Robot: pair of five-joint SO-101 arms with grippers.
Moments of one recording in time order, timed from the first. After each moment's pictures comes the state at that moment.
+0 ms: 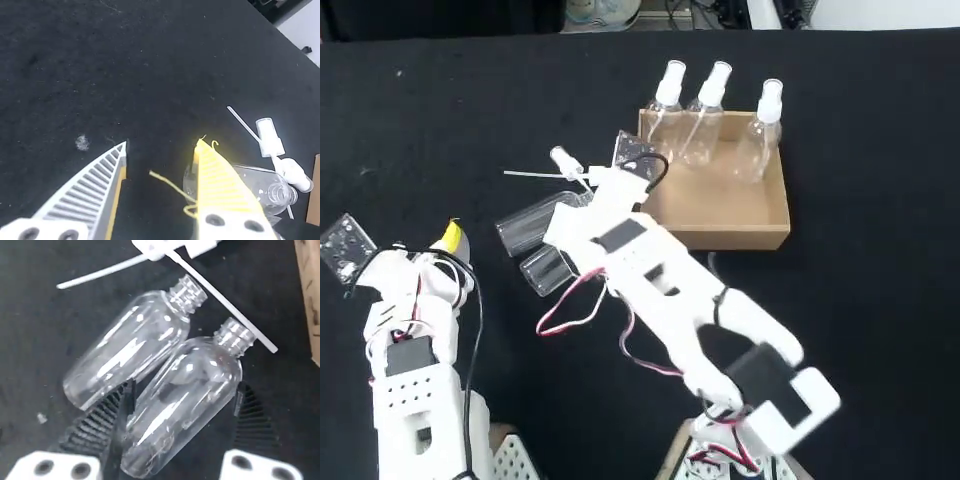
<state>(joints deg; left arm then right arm) -21.7 -70.5 84.1 27.0 25.8 -36.1 1.4 30.8 36.2 -53.1</state>
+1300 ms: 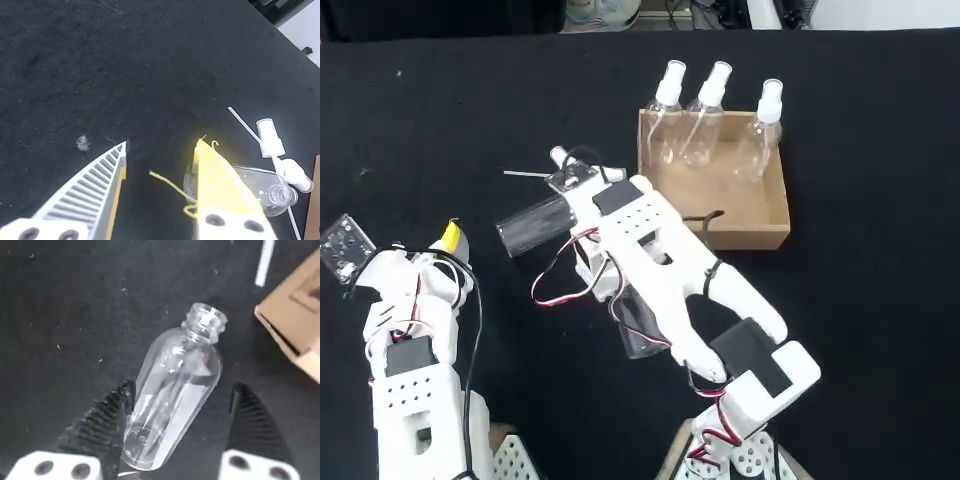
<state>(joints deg) -21.9 -70.5 84.1 27.0 25.8 -33.2 7.8 15.4 80.1 1.0</state>
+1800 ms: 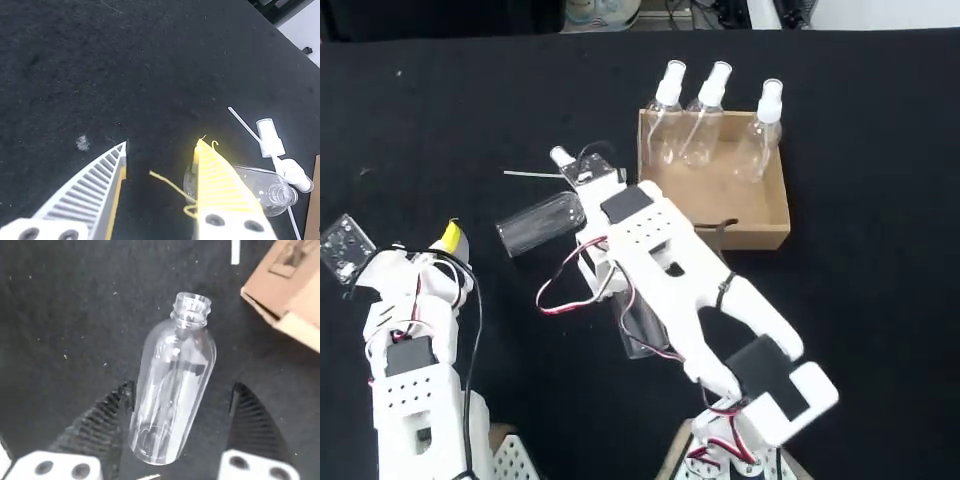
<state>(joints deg) -21.9 -70.5 84.1 27.0 25.8 -33.2 0.8 20.4 77.8 -6.6</state>
